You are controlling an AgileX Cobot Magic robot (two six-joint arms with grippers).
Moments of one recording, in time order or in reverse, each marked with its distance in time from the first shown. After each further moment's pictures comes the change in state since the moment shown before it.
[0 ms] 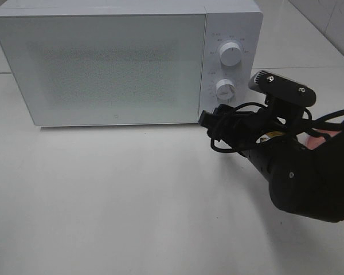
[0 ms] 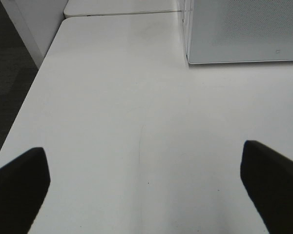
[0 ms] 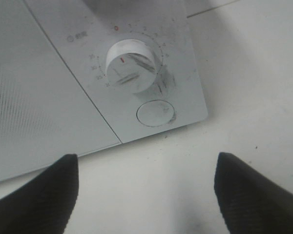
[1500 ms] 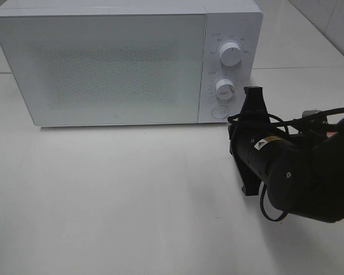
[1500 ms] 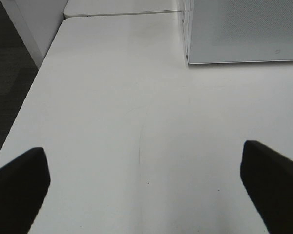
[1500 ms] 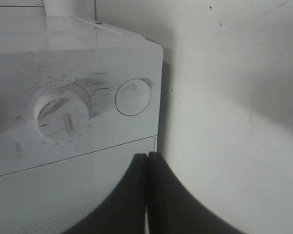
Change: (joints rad) left arm 0.000 0.000 0.000 0.000 0.000 0.000; right arm -0.005 0.020 -0.005 0.017 0.056 1.173
